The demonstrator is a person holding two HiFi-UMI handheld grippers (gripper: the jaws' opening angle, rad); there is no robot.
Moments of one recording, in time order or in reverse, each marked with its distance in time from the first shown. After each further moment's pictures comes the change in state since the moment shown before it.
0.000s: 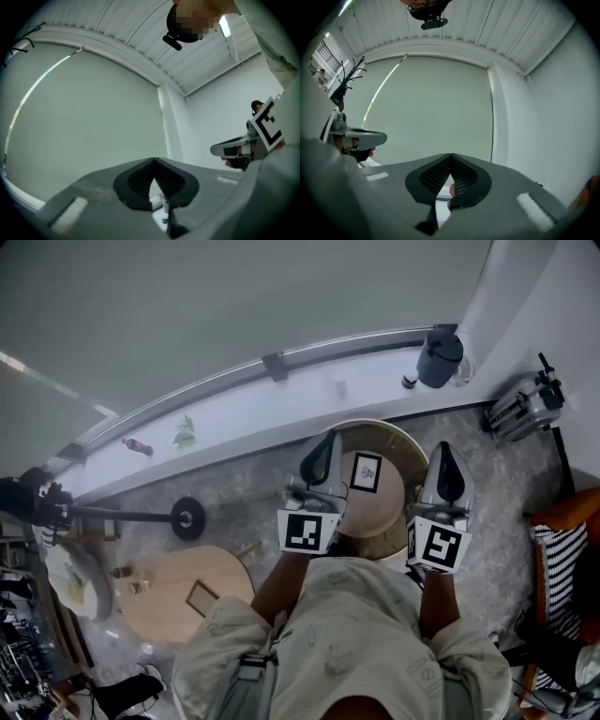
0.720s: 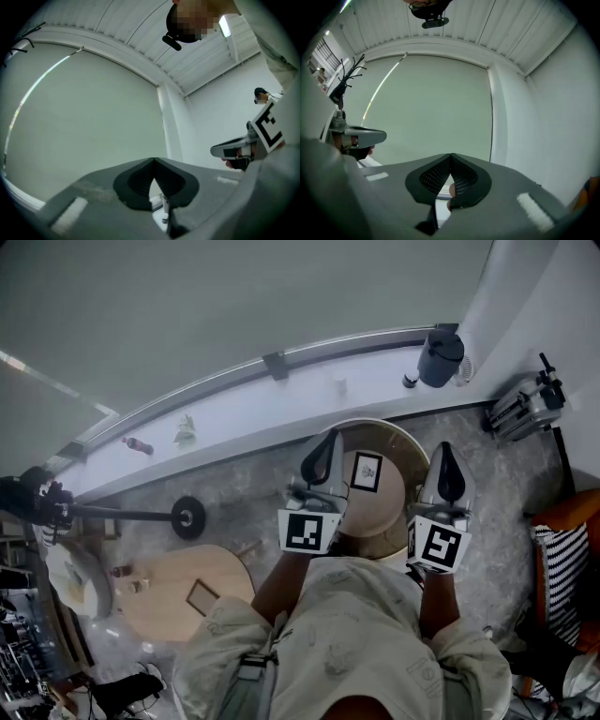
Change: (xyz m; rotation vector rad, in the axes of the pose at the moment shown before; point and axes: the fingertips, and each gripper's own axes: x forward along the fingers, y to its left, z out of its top) left arm 0.001 -0.002 0.001 0.001 -0.006 0.001; right arm 0.000 -0.003 -0.003 -0.006 0.006 -0.012
